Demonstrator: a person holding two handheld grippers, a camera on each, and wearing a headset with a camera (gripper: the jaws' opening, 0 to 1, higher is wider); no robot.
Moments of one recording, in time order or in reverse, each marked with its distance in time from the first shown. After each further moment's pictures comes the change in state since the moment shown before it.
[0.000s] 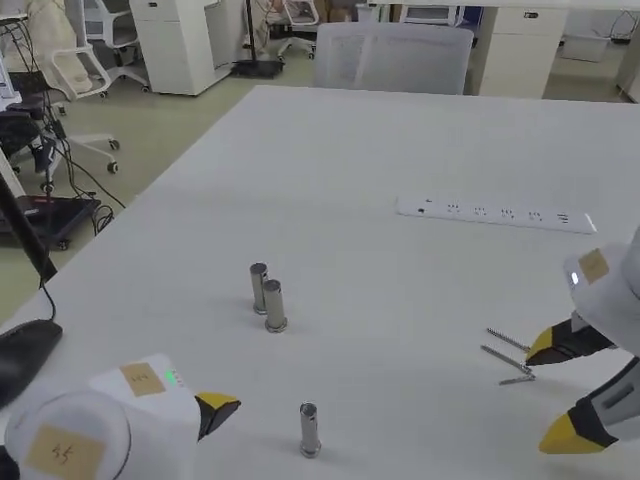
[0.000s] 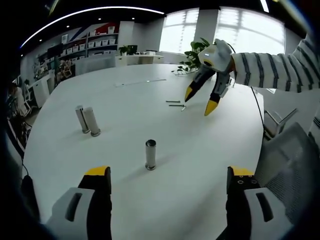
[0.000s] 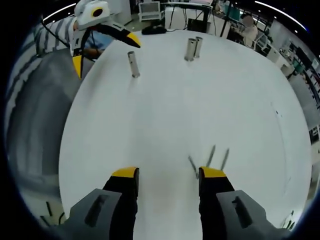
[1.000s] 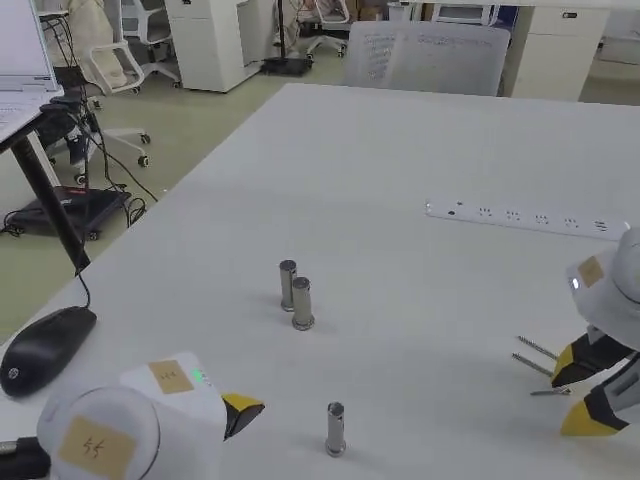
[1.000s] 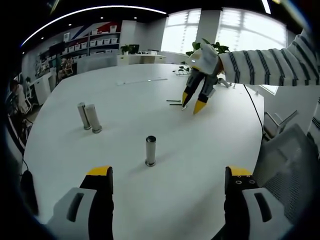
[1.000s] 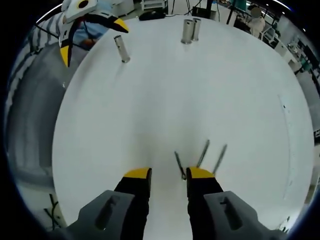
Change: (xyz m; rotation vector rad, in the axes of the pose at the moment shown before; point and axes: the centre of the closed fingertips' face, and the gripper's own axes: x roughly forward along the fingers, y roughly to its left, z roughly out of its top) left arm -0.006 0.000 -0.004 -0.019 0.000 0.007; right arm 0.017 -0.020 -0.012 -0.014 0.115 0.035
